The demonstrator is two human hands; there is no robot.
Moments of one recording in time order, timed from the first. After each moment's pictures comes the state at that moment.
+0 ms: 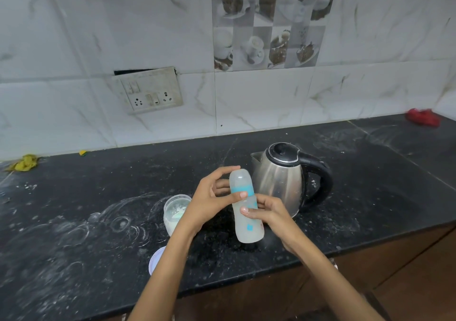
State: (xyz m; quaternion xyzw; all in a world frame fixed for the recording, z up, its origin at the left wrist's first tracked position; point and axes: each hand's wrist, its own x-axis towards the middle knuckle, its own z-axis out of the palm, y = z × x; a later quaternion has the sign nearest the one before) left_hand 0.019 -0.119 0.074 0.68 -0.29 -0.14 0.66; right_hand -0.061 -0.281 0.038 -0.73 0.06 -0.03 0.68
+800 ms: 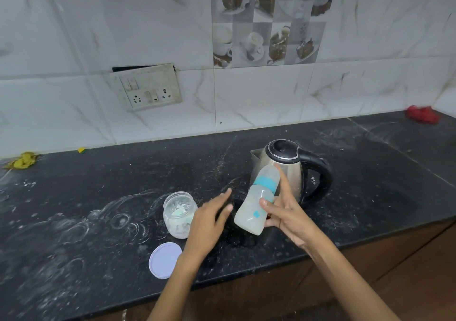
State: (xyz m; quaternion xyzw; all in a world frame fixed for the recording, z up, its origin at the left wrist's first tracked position) left_hand 0.009 -0.110 -0.009 0.84 -0.29 0.02 0.46; right_hand -0.071 -0.303 0.038 -0.60 0.02 -0.02 0.80
